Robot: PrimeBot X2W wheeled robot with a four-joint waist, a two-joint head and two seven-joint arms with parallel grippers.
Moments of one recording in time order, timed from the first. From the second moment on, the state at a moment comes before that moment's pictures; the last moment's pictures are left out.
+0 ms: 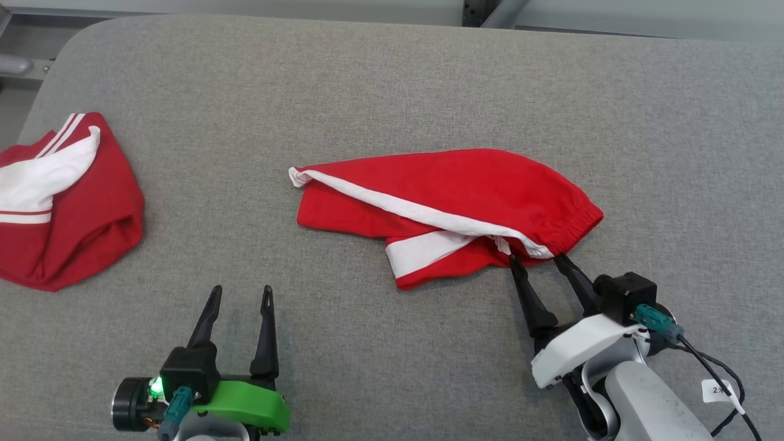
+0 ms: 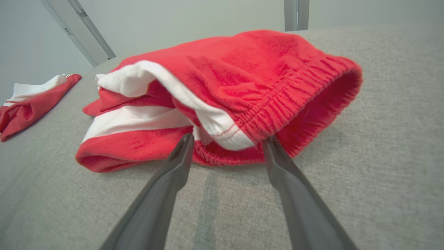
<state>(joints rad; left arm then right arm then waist) -0.05 0.05 -0.15 0.24 -0.13 0.01 -0.26 -0.26 -0.11 0.27 0.43 0.33 0.13 -0.26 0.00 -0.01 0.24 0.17</state>
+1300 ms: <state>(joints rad) -0.07 0.05 -0.12 0.27 -0.12 -0.02 -0.26 -0.13 -0.27 0.36 0.35 0.37 0.13 -0.26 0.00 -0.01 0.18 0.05</state>
